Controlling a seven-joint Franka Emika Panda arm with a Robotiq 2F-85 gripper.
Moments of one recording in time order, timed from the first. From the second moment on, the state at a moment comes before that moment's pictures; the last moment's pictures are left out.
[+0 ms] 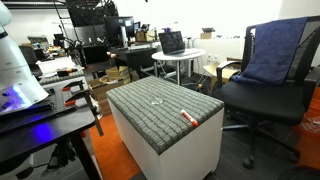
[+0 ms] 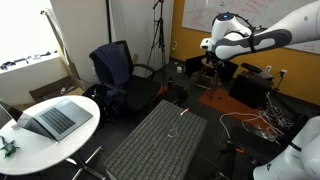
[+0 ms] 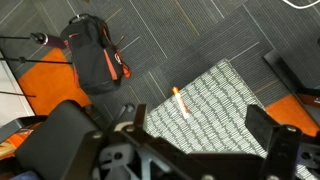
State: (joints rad) arm -0.22 -0.06 -0.36 -2.12 -0.42 2.27 -1.22
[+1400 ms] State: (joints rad) arm -0.32 0.22 -0.30 -2.11 -0.21 2.52 -1.43
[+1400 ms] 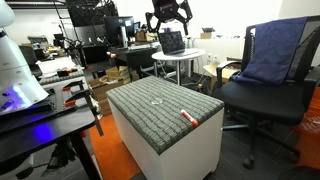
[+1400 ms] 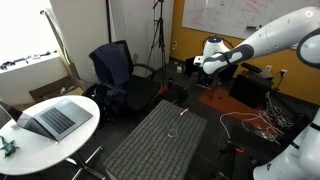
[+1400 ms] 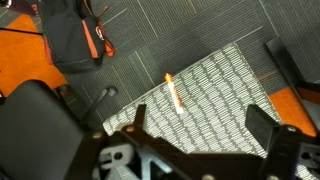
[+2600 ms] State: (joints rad) arm -0.42 0.49 -0.21 -1.96 -0.17 2.53 -1.47
